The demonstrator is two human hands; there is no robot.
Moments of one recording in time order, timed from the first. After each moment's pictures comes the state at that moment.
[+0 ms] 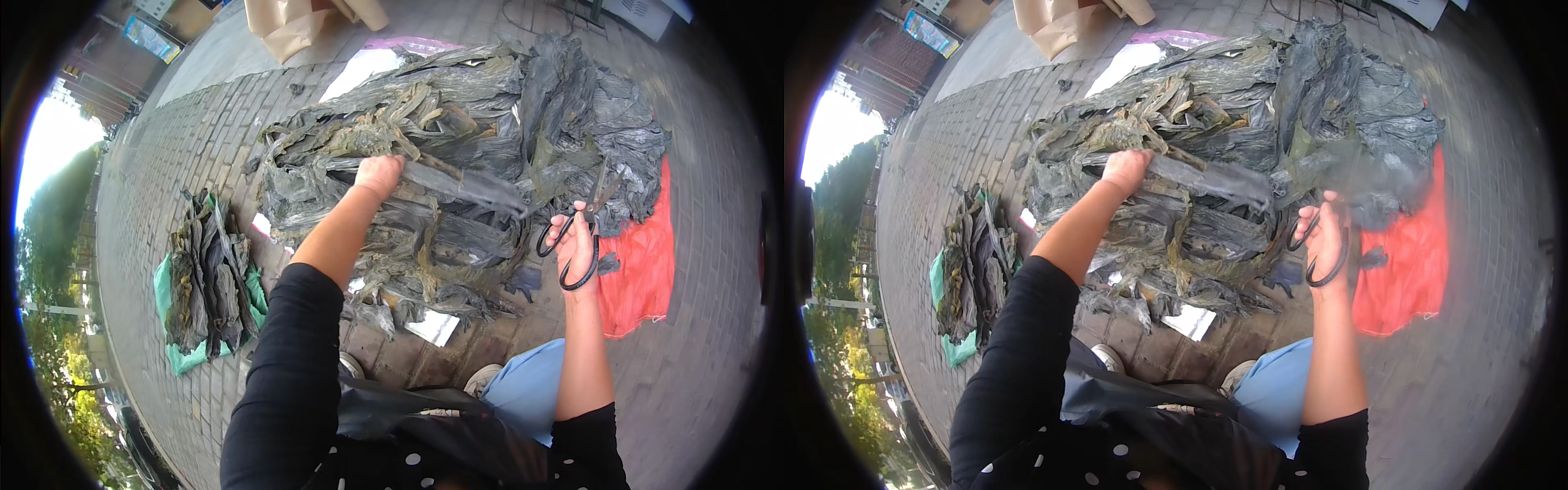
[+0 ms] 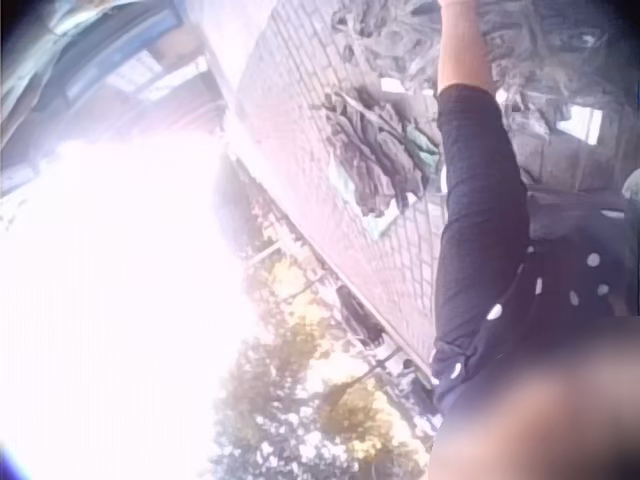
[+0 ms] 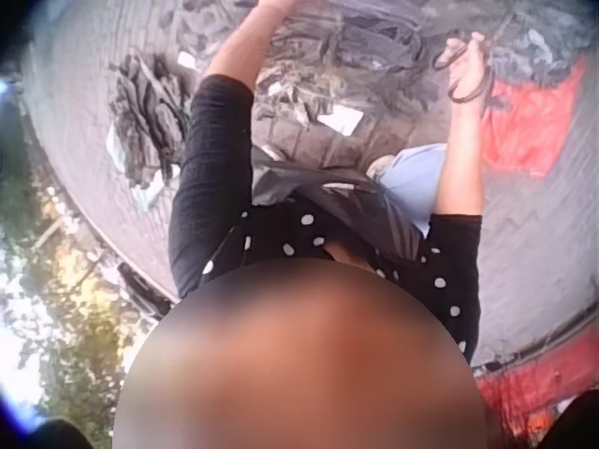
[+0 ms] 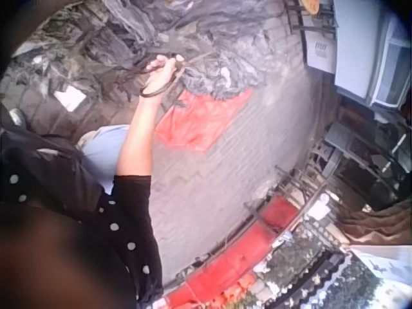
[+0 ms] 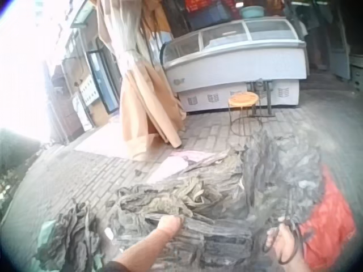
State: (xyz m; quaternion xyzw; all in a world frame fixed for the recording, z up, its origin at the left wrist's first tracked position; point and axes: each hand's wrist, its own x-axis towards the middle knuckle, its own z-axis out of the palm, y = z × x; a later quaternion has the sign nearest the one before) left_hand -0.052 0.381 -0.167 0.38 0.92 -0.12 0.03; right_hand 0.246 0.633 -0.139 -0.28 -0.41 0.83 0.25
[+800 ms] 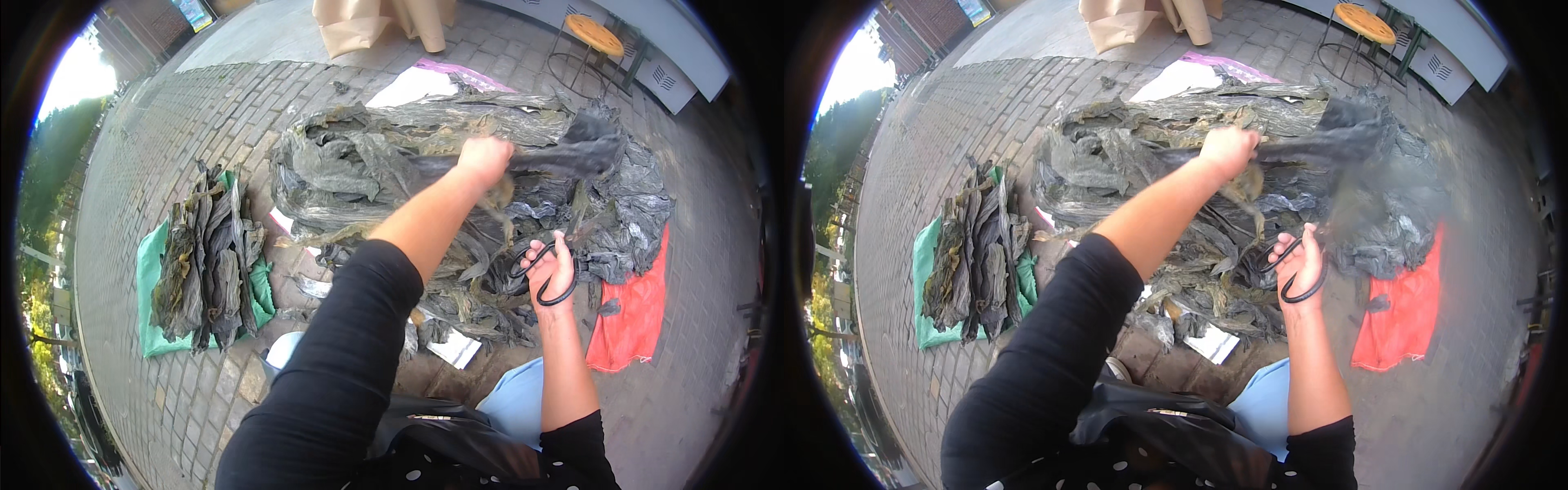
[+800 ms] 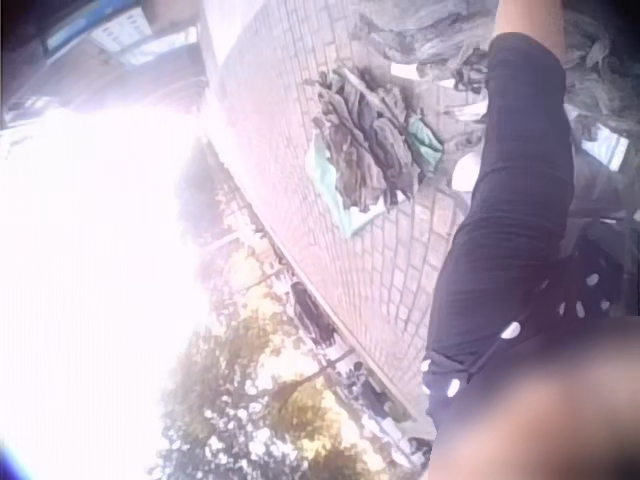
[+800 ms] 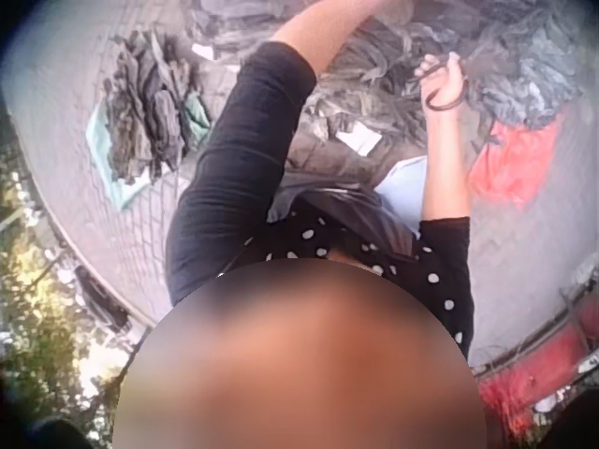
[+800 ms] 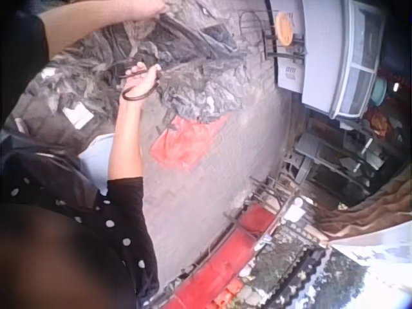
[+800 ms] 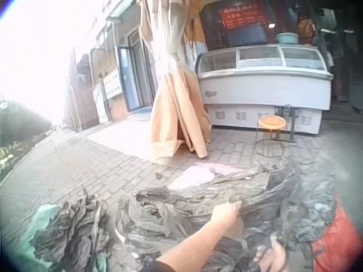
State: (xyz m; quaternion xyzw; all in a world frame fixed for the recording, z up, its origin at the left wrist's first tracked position) left_hand -0.044 0.424 -0.066 0.43 0.89 0.12 -0.03; right_hand 0.179 0.503 -0.106 -0.30 -0.33 0.88 0.19
